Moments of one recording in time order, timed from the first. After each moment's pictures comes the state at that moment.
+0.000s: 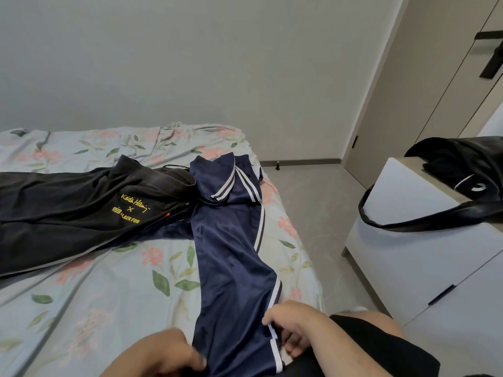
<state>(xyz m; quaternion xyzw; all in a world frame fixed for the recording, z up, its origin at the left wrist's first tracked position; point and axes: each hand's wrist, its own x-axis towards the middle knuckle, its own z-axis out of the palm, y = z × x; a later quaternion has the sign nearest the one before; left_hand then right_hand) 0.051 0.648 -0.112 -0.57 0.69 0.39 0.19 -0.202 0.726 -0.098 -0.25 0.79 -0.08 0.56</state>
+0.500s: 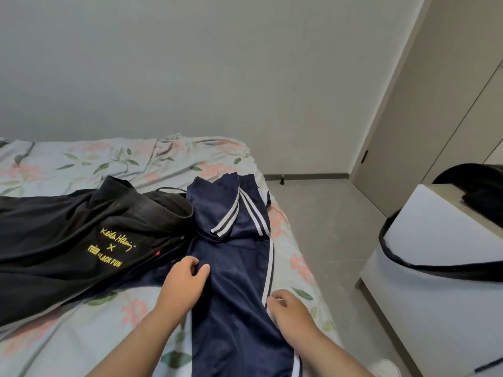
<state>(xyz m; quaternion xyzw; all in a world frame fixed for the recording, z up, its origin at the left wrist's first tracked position) -0.042 0.466 -0.121 -0.59 0.69 0.32 -0.28 -0.233 0.619 -0.117 -0.32 0.79 -0.34 0.40</state>
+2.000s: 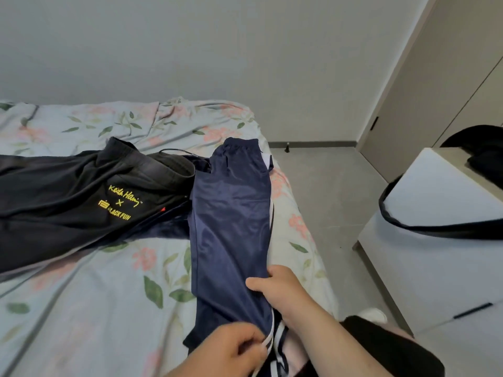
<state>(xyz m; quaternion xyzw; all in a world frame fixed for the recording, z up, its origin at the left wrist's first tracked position) -0.029 0.657 -0.101 -0.34 0.75 0.57 -0.06 -0.196 0.647 -0.086 -0.28 0.72 -0.38 0.50</state>
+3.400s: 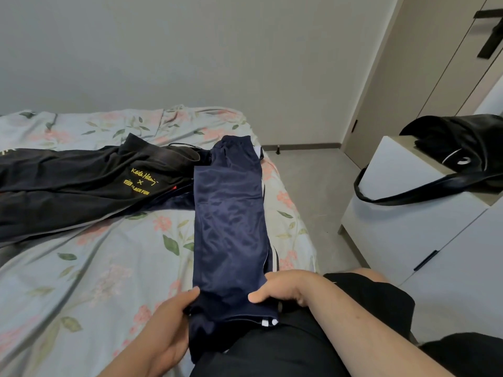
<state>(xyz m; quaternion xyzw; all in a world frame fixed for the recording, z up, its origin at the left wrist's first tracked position) 0.065 0.736 -0.089 -0.48 0.24 0.81 -0.25 -0.168 0.763 -0.059 -0.38 0.69 -0.09 0.61</state>
